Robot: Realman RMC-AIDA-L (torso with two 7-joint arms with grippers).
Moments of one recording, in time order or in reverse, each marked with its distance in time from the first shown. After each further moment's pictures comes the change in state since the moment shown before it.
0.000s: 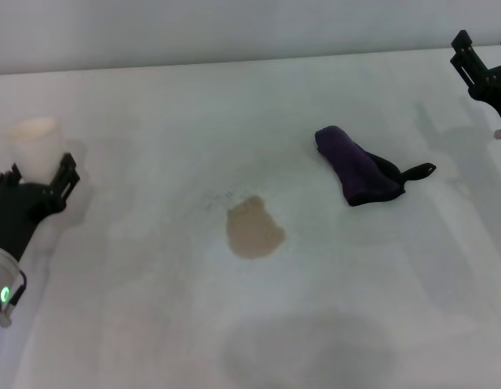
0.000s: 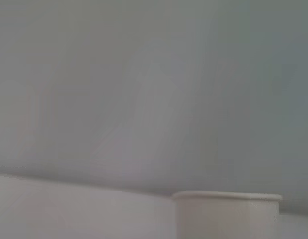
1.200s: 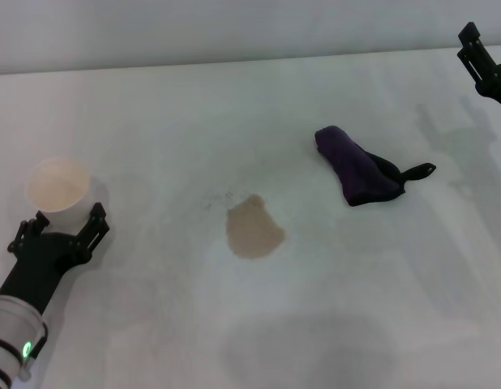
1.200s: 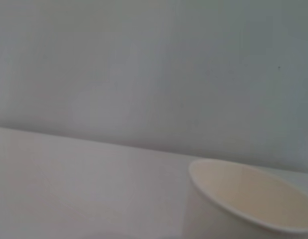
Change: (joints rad) left arm 0.127 0.000 0.002 0.129 0.067 -0.011 0.107; right arm -0.014 0.000 0.000 -0.002 -0.011 0.068 0.011
